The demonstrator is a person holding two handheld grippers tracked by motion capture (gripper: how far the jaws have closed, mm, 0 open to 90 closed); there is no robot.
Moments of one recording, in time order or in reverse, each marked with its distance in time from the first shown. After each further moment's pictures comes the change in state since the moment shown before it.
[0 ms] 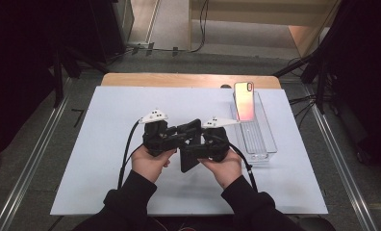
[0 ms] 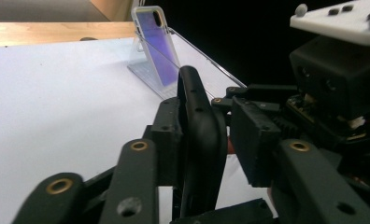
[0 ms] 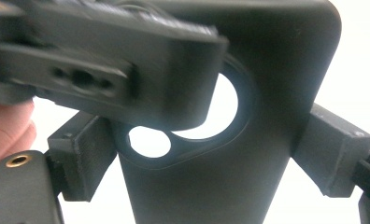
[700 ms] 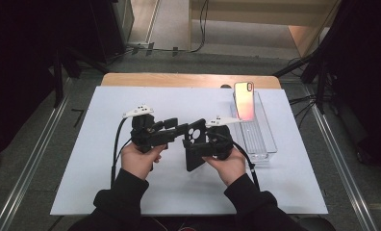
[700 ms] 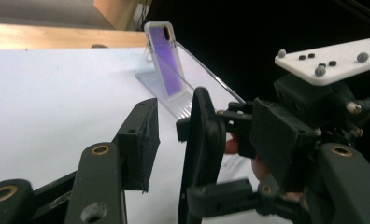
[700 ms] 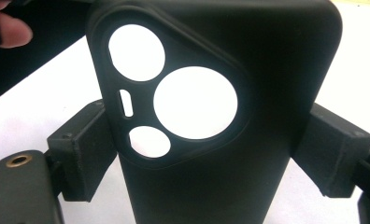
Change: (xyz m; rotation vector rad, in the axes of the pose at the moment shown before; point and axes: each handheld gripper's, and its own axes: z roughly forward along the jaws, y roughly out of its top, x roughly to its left) left arm 0.016 0.007 -0.024 -0.030 -0.009 -0.076; right arm -0.015 -0.003 -0.001 0.039 -0.041 0.018
